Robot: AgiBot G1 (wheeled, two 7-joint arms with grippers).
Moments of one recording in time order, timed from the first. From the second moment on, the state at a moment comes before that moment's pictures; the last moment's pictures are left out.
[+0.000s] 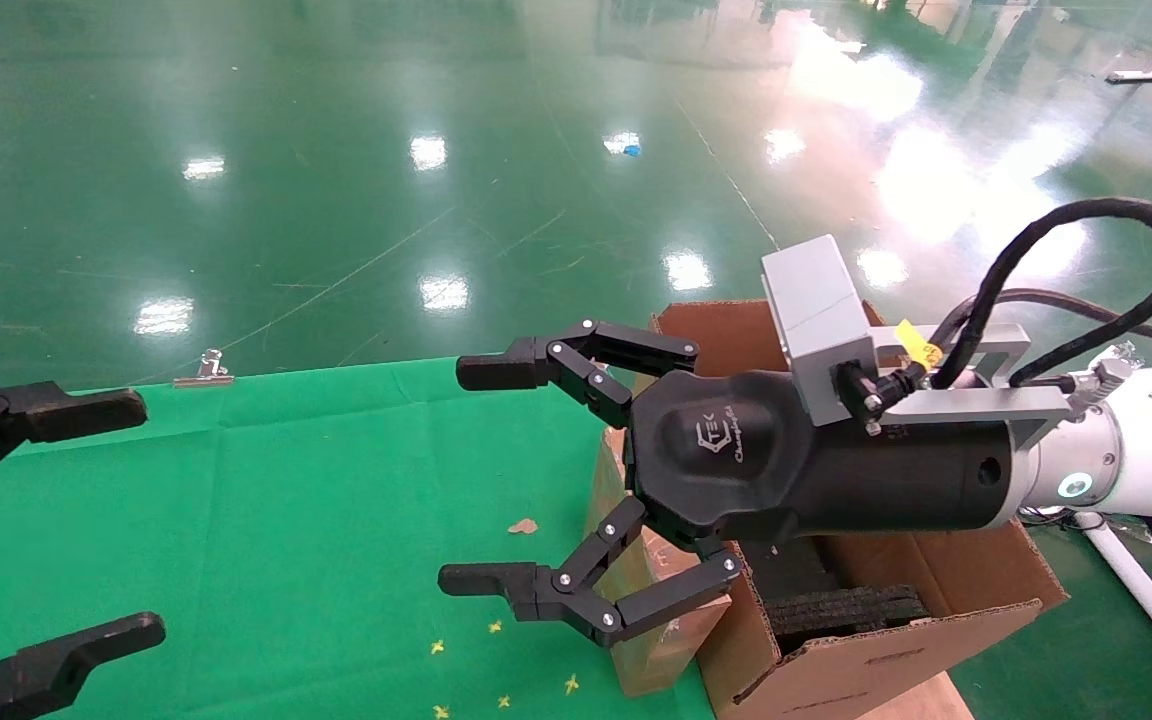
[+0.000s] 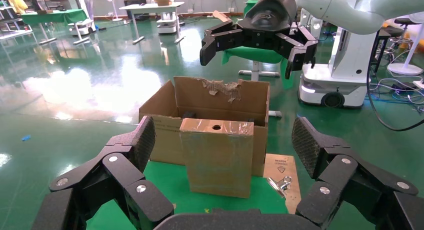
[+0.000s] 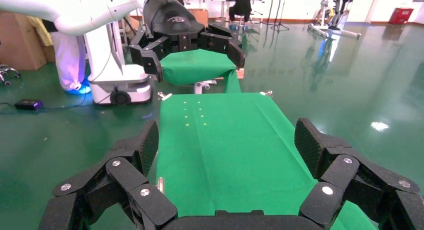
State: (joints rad) left arm -1.08 0.60 0.32 -1.28 0.71 1.48 -0.17; right arm 1.08 -0.61 -0.29 1.28 -0.74 -1.49 0.19
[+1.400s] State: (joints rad) left arm -1.08 0.60 0.32 -1.28 0.71 1.48 -0.17; right arm 2.00 -0.87 -1.25 1.35 -1.51 -1.59 0.70
